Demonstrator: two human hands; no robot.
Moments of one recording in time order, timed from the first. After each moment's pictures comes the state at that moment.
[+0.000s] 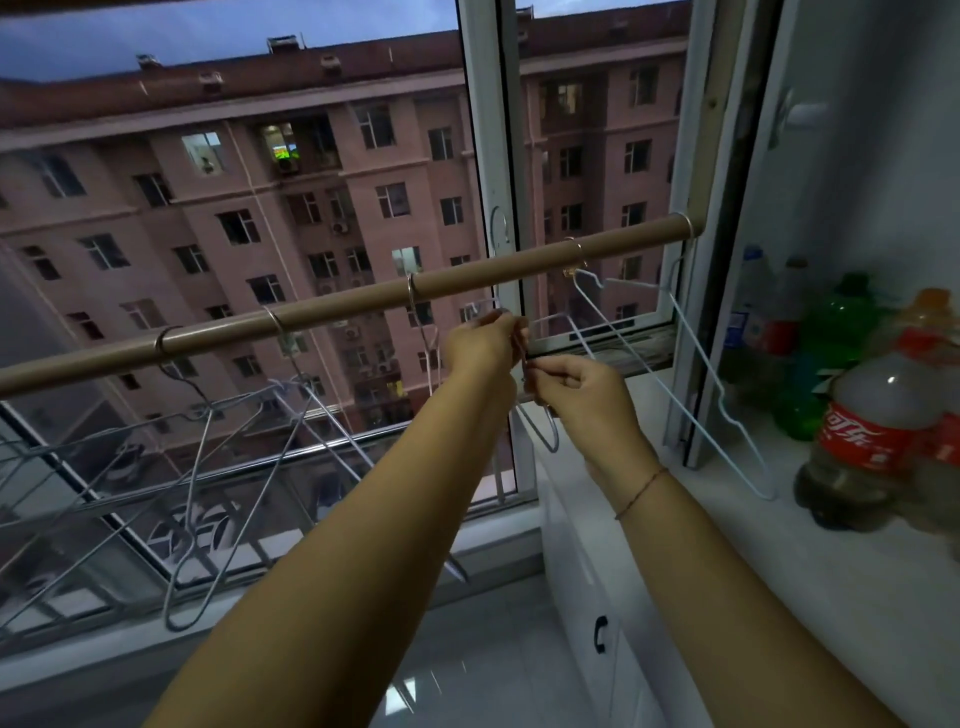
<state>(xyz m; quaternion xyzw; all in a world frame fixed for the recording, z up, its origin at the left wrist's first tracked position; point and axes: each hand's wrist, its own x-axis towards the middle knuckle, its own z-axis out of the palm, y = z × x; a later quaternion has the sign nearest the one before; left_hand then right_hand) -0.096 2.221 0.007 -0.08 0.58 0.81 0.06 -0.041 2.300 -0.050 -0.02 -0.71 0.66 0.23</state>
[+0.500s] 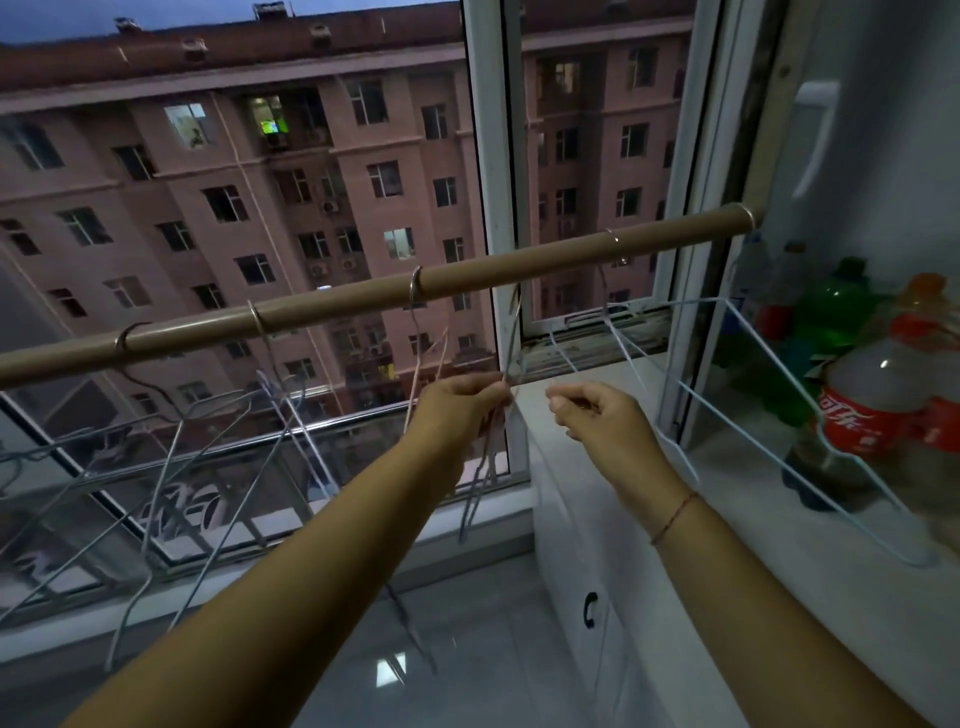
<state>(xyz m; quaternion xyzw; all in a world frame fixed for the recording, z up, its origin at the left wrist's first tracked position) -0.046 2.158 -0.032 0.04 0.76 0.64 0.13 -0.022 2.315 -0.096 -0.05 -0.76 0.62 0.19</state>
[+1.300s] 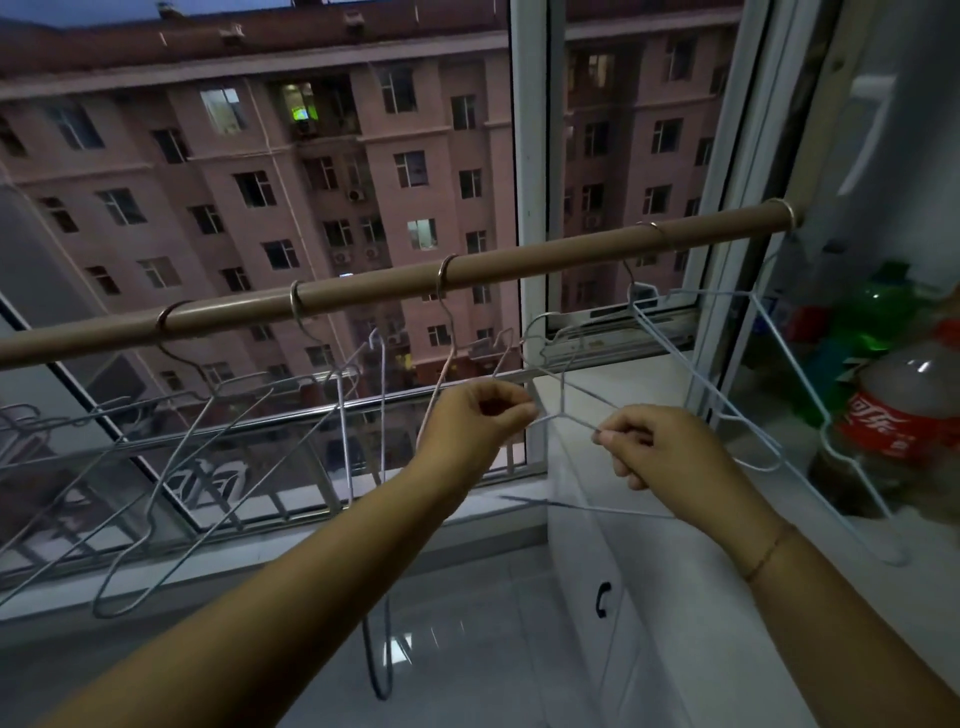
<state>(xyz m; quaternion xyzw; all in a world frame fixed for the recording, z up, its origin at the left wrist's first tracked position) -0.017 2.128 -0.045 0.12 0.78 0.61 0.08 0.034 2.316 -0.076 -0.04 -0.88 0.46 0.13</state>
